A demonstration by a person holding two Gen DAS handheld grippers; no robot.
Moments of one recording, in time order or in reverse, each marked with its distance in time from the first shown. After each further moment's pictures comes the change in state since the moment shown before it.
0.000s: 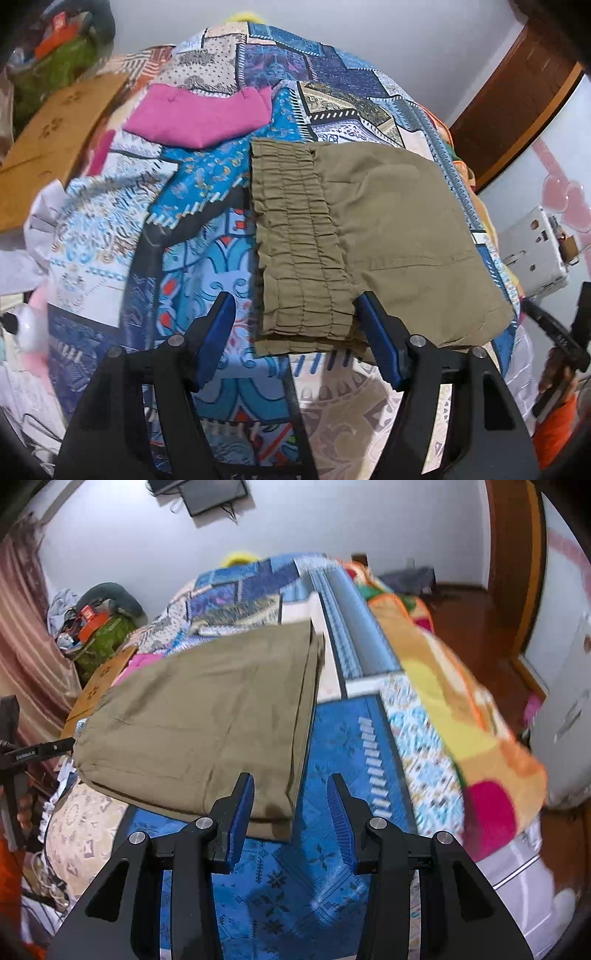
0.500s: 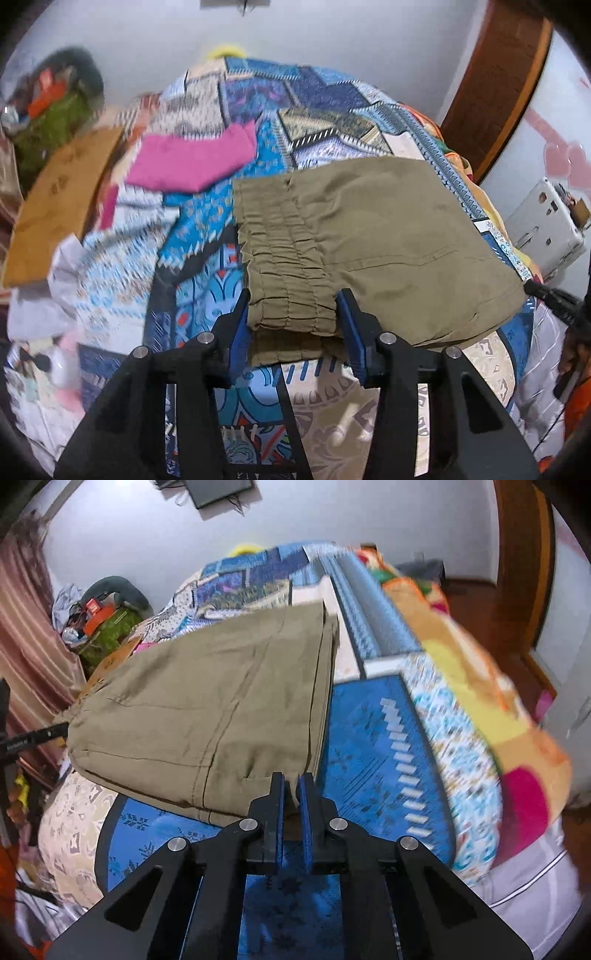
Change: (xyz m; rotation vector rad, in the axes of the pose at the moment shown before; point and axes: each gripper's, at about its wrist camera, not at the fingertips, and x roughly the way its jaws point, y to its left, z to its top) left arm -0.025 -0.037 0.000 0.174 -0.106 0.106; right arm 0.004 0.009 -0.013 -0.033 -0.008 0.020
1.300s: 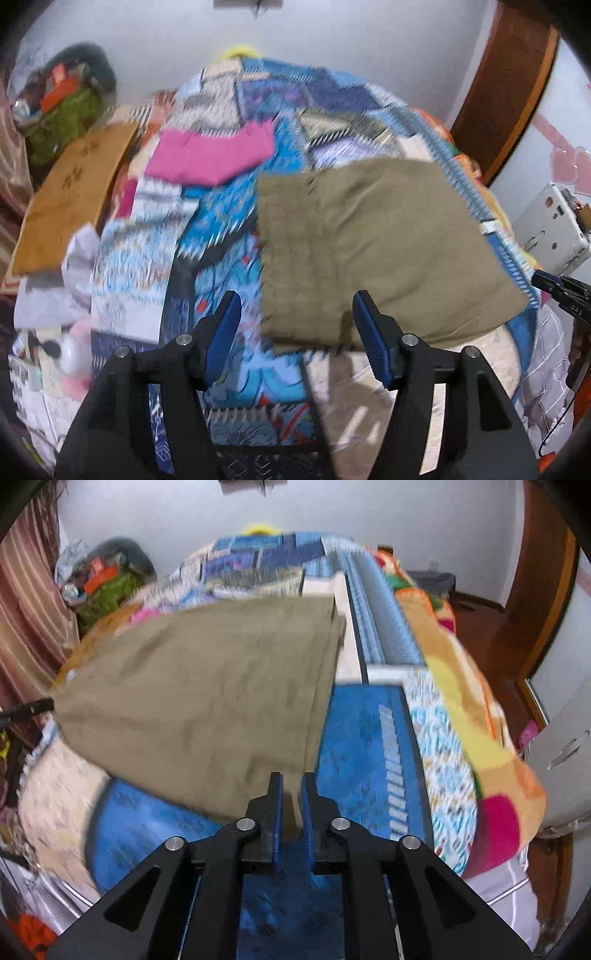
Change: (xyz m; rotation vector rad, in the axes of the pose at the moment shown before) left arm -0.014 0.008 -0.007 -0.022 -0.013 0.009; right arm -0.002 0.015 0.015 -0.114 0.061 -0.044
